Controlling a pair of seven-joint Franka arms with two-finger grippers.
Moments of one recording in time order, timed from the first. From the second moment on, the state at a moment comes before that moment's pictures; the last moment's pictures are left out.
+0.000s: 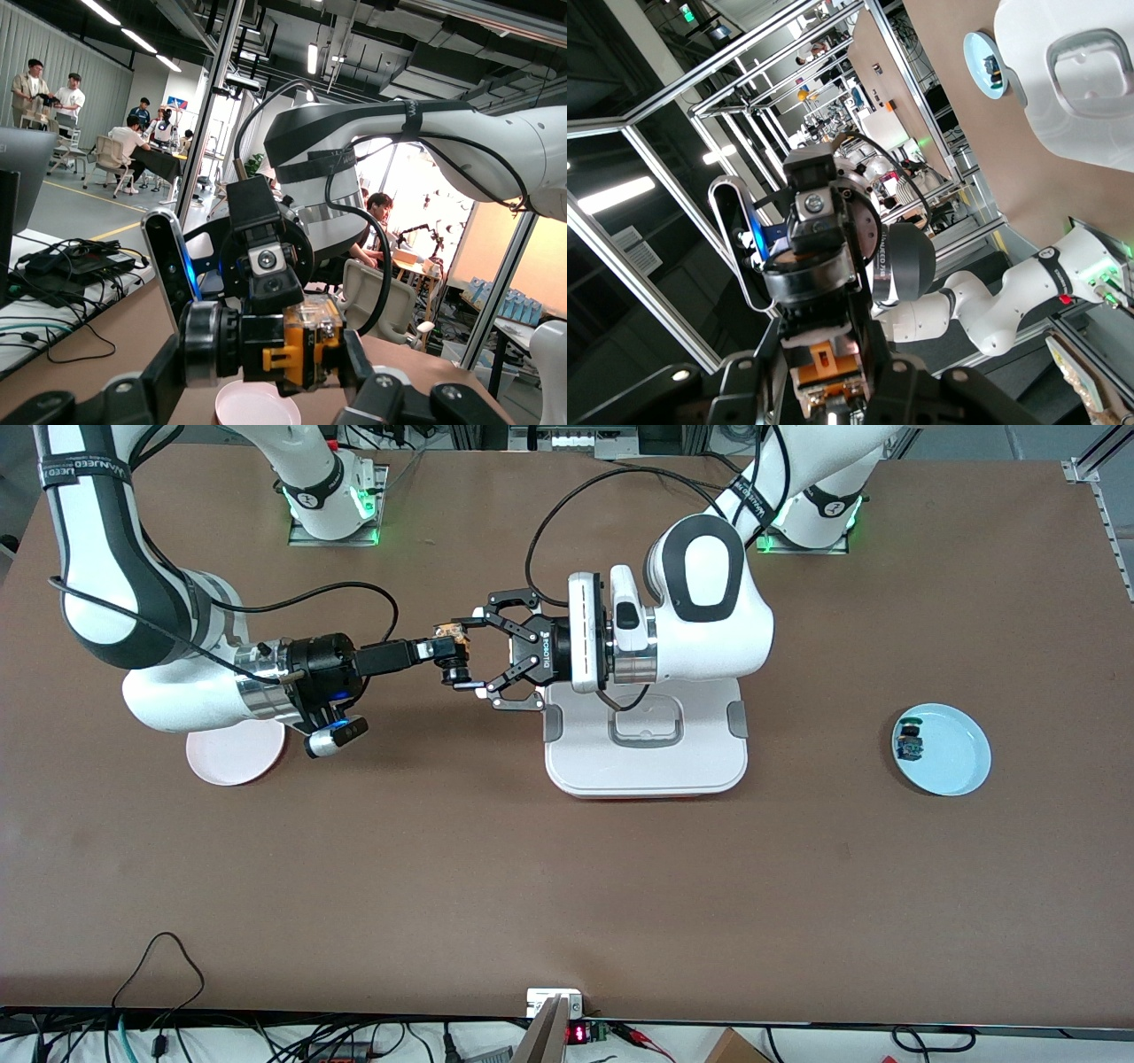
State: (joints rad) left arm -0.26 0.53 -0.52 -1.50 -1.70 2.39 1.81; right arm 0.26 0.32 -0.07 -1.79 1.63 1.54 -0.02
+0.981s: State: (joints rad) left arm -0.20 0.53 -0.51 -1.49 -1.67 2.40 1.82; right arm 0.26 0.32 -0.07 -1.79 1.64 1.55 -0.03
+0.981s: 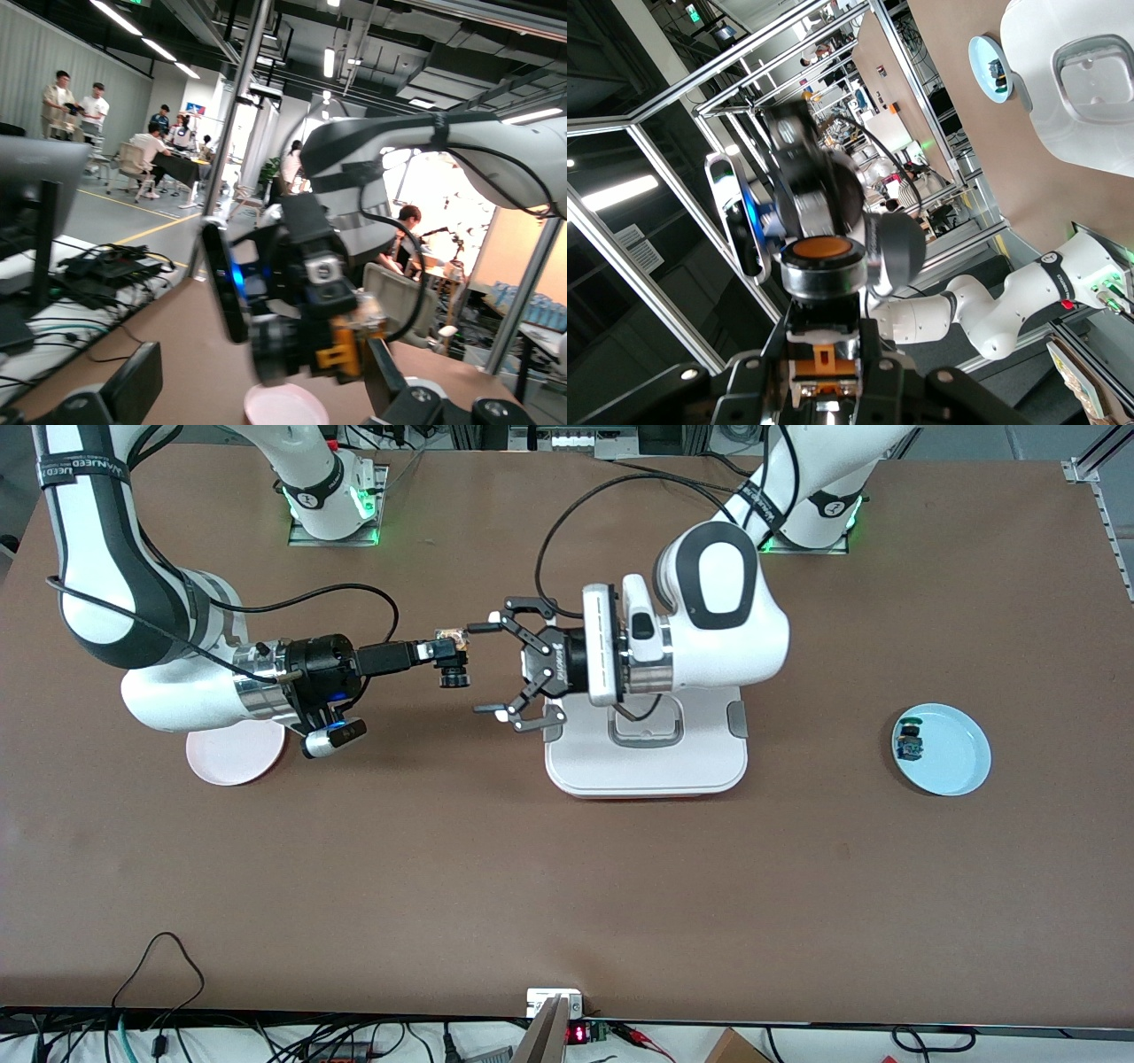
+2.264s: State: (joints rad) left arm 0.64 0.63 -0.40 -1.18 -0.71 1.75 1.90; right arm 0.03 0.27 -0.08 -1.79 0.93 1.41 -0.29
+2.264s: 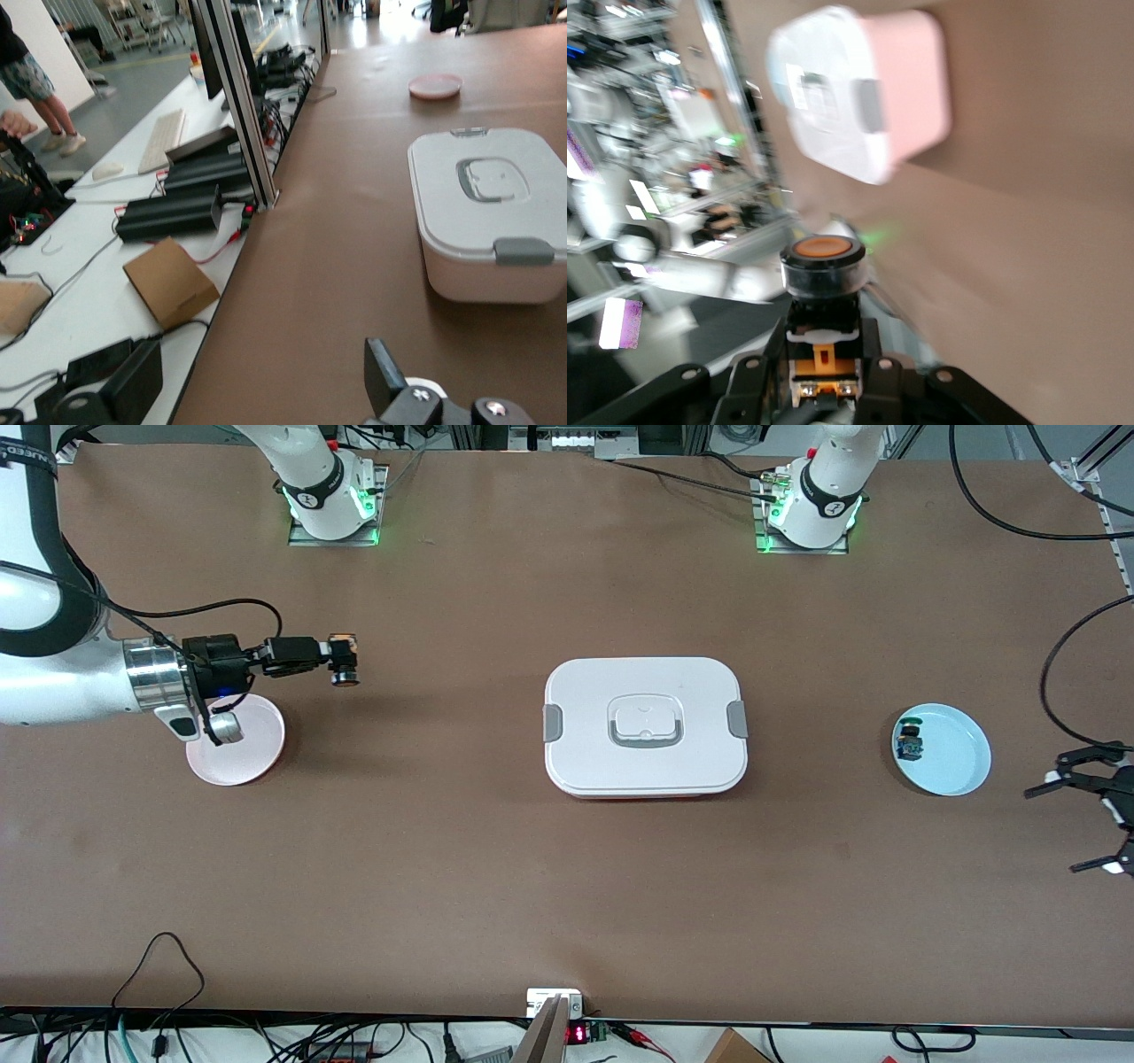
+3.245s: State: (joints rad) left arm 0.25 0.18 -0.36 -1.22 -0.12 1.66 0.69; right arm 0.01 0.27 -0.08 -1.91 -0.11 1.86 -1.06
